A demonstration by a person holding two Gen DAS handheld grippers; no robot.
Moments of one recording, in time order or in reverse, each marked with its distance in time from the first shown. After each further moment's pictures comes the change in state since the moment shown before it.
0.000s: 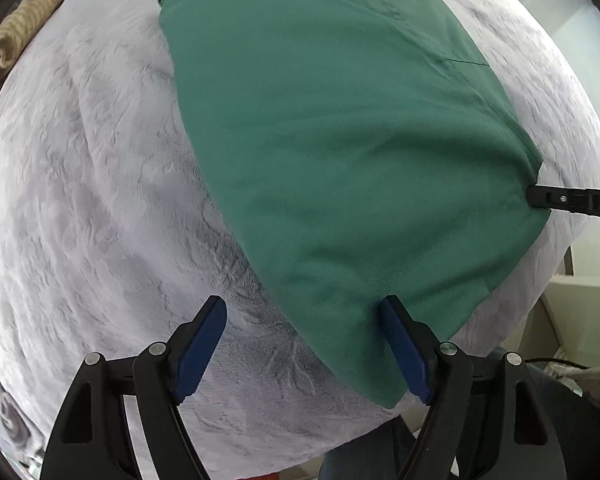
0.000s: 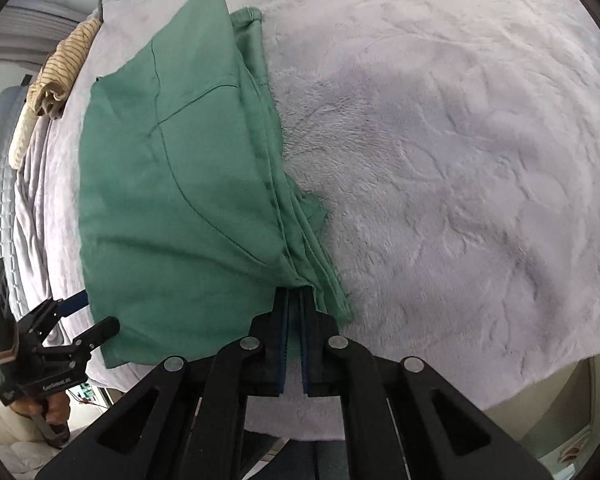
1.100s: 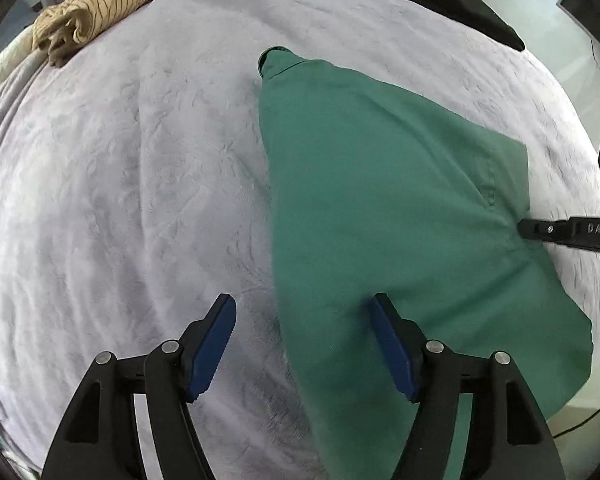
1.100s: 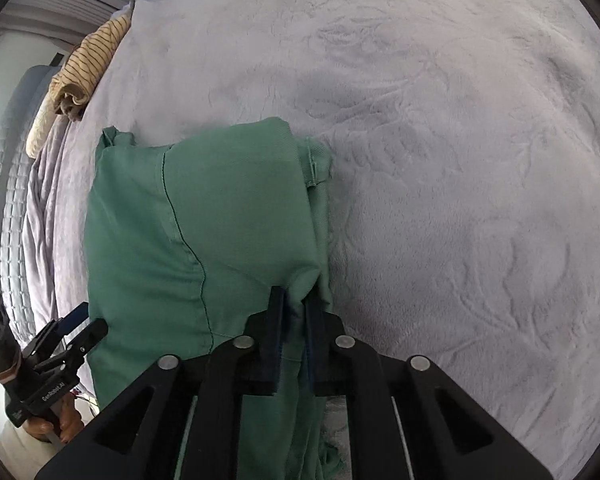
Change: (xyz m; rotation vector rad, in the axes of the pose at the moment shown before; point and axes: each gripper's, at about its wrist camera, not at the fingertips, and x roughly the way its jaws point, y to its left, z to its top) left arm -0.014 0.076 0.018 -0.271 -0.257 0.065; right arm 0.036 0.054 0.146 -0.159 -0.035 0.049
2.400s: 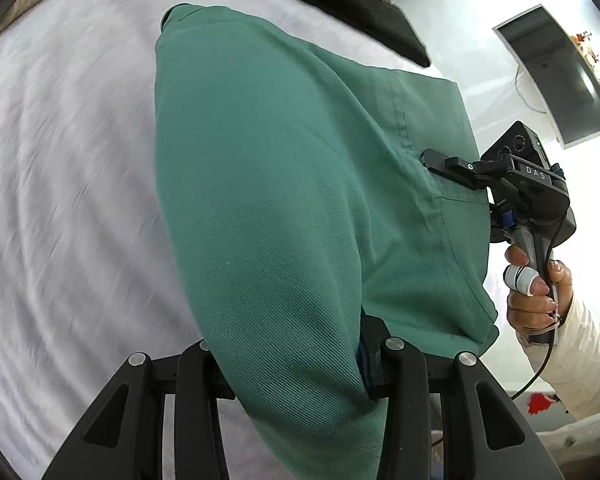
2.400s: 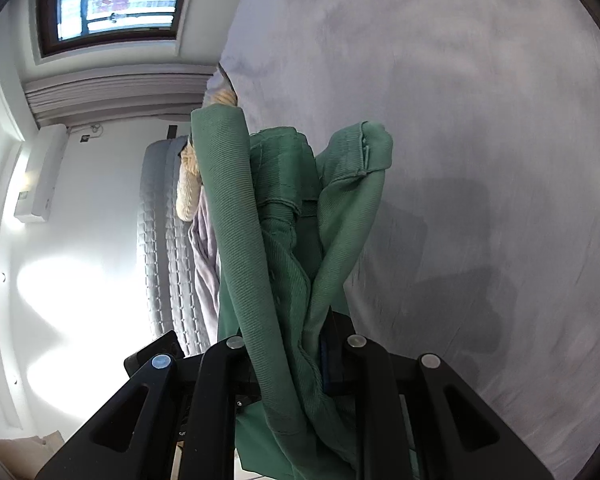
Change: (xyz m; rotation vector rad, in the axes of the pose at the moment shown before) left arm -0.030 -0.034 0.052 -0.013 0.095 -0.454; right arm -0.046 -0.014 0.044 0.195 -0.008 0.651
